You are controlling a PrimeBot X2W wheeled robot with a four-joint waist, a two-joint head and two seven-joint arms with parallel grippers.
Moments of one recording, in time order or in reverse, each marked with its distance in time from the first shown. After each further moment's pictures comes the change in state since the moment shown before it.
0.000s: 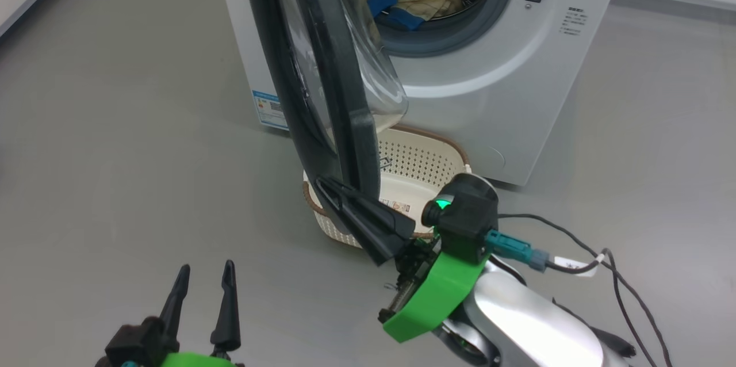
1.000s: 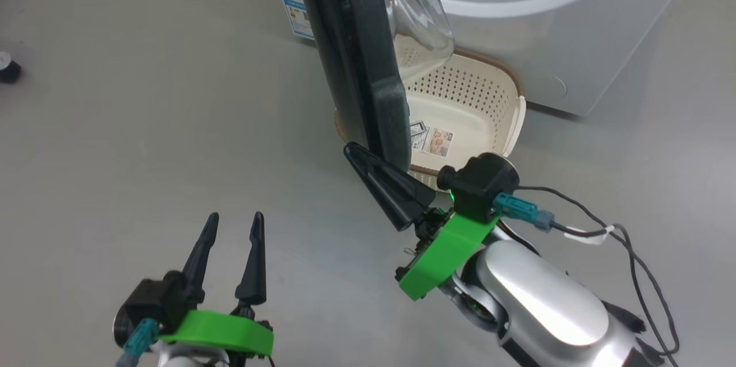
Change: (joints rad) left arm -0.119 -0.002 -0.095 -0.025 -0.029 0.000 0.000; right arm -0.063 -0.002 -0.030 0.154 0.035 0.000 0.000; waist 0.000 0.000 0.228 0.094
